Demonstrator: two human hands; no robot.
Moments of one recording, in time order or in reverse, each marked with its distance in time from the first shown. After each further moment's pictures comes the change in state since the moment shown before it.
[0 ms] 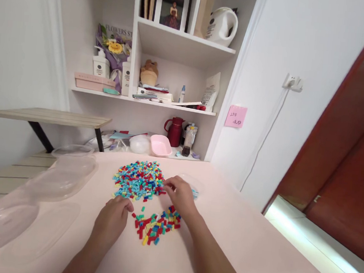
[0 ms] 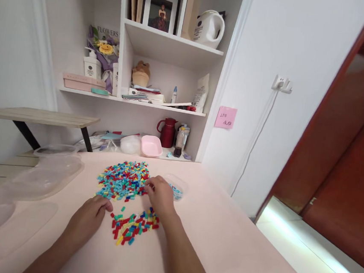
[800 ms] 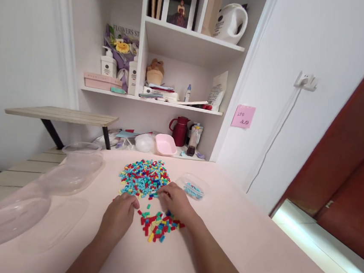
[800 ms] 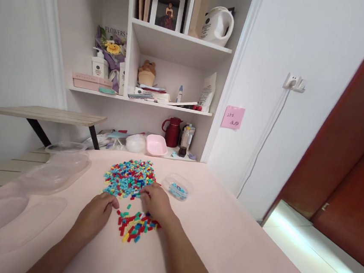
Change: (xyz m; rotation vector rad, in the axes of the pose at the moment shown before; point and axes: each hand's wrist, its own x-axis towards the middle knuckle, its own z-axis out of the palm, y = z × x) left_hand -0.002 0.005 -0.002 0.000 -0.019 -0.011; right_hand -0.006 -0.003 0.024 0.048 -0.224 -0.038
